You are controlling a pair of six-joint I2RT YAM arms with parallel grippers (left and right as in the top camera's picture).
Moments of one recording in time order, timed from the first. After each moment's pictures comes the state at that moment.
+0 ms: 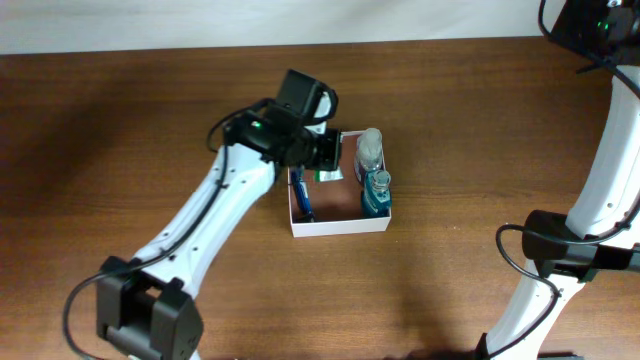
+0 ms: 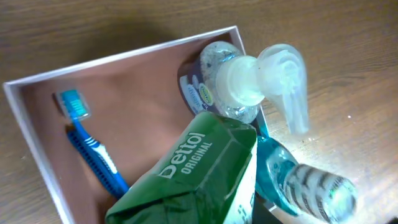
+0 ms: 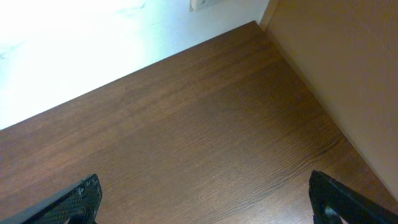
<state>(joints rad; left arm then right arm) -0.52 1.81 1.61 -0.83 0.20 -0.34 -0.21 2.15 2.85 -1.51 0.27 0.17</state>
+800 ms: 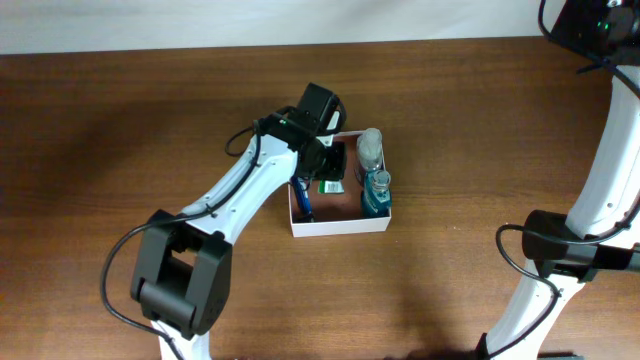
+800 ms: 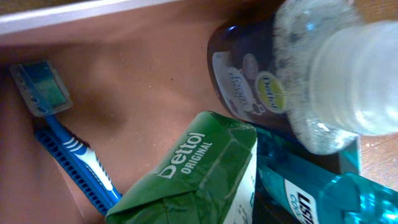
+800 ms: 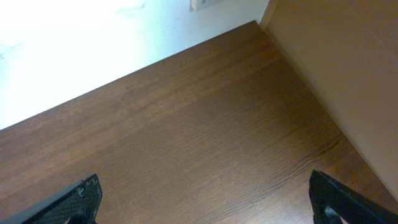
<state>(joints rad) -0.52 2.00 1.60 -0.80 0.20 -0.36 -0.21 2.15 2.85 -1.51 0.27 0.17</state>
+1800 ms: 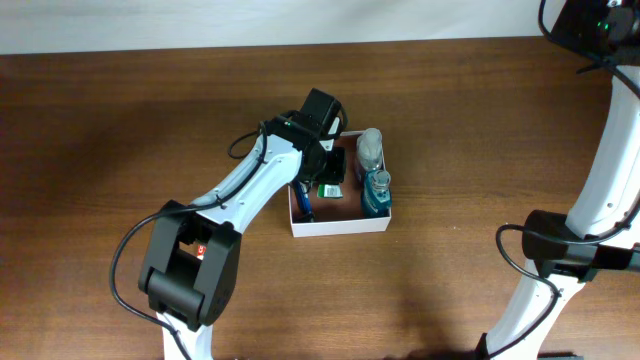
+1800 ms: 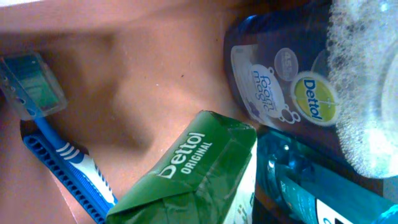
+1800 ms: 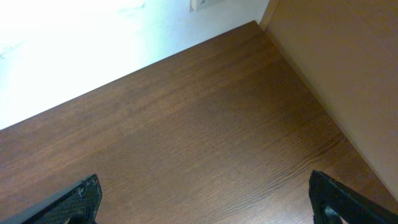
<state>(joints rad) -0.52 2.04 1.59 -0.79 0.19 -0.36 -0.21 2.15 2.85 -1.51 0.27 0.17</state>
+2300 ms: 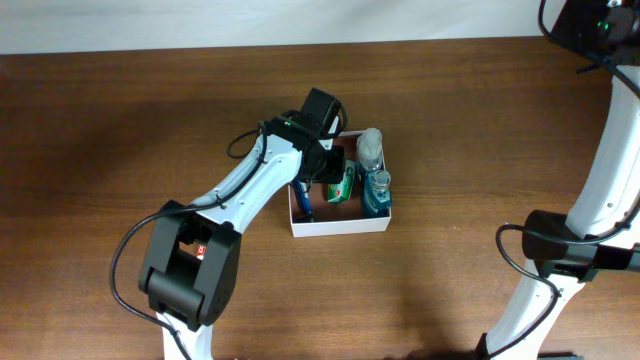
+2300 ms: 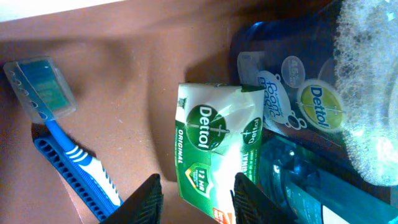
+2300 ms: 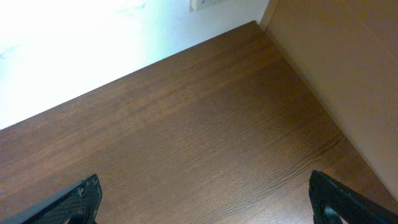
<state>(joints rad) -0.52 2.04 1.59 -0.78 0.17 -0.37 -0.21 2.15 2.85 -1.51 0.27 0.17</state>
